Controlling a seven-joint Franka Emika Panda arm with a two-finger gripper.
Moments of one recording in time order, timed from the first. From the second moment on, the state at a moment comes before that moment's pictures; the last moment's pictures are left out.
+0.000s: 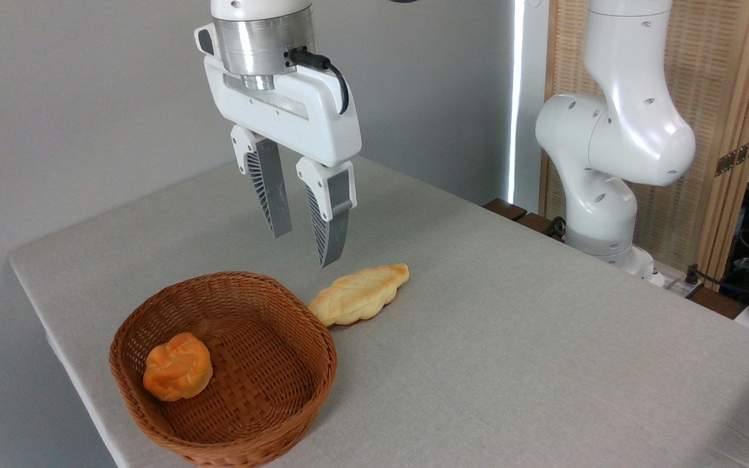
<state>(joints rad) 0.00 -0.05 -0.03 -1.70 -0.04 1.69 0.70</state>
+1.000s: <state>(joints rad) -0.08 0.04 -0.05 -1.70 -0.10 1.93 0.38</state>
